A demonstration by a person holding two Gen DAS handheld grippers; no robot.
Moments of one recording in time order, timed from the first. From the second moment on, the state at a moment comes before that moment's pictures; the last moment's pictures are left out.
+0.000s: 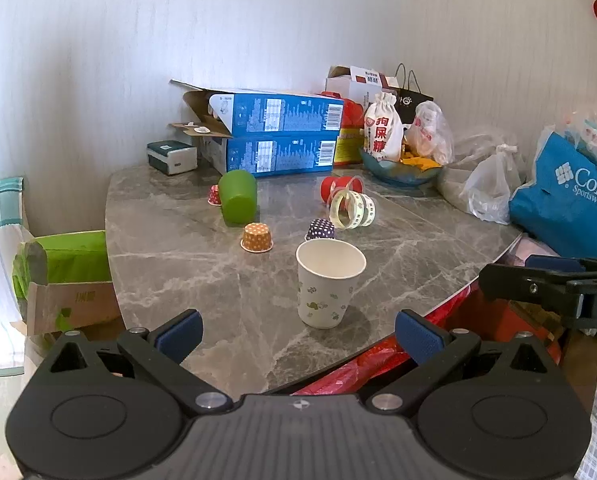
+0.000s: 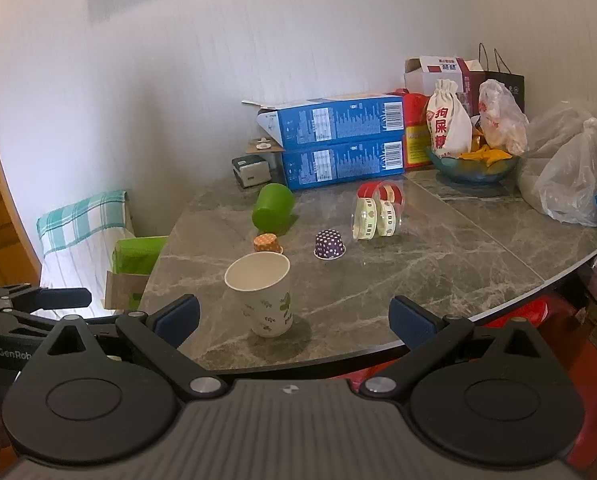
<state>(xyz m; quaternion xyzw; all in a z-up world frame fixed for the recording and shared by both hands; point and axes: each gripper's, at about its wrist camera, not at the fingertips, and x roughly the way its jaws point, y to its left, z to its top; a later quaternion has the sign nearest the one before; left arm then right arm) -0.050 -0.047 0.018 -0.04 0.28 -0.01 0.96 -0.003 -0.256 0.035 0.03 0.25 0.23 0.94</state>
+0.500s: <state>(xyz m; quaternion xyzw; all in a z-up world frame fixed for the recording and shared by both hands) -0.060 -0.046 0.022 -0.04 0.27 0.00 0.96 -0.010 -0.253 0.038 0.02 0.25 0.24 0.94</state>
